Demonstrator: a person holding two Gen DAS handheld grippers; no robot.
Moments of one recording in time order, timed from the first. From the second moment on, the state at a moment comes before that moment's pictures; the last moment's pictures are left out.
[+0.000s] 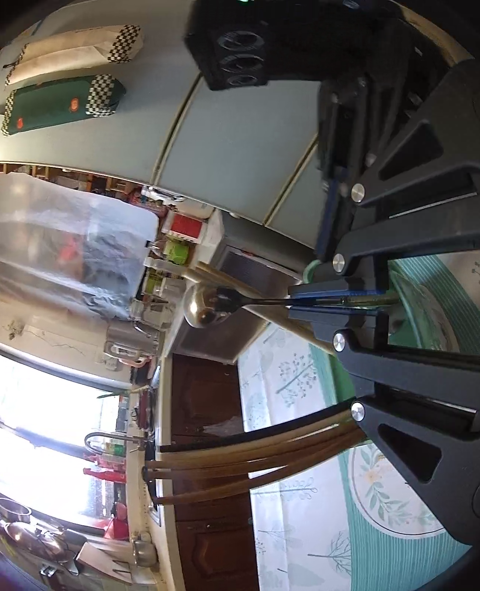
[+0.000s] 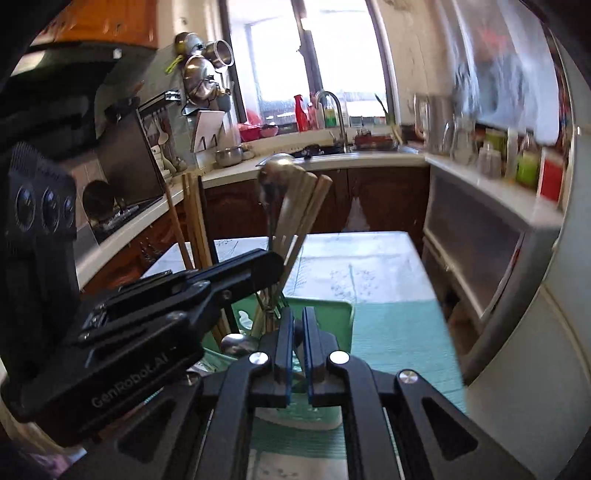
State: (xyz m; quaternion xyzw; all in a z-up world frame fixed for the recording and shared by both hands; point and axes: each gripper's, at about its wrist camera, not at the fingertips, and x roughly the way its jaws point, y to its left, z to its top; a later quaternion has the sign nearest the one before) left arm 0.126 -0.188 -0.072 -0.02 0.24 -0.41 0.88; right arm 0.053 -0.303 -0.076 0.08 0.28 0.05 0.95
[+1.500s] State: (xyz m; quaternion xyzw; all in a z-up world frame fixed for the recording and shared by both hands) left arm 0.141 -0.077 -0.163 0.06 0.60 -0.22 0.77; right arm 0.034 -0.250 -0.151 0.21 0.42 0.08 0.88
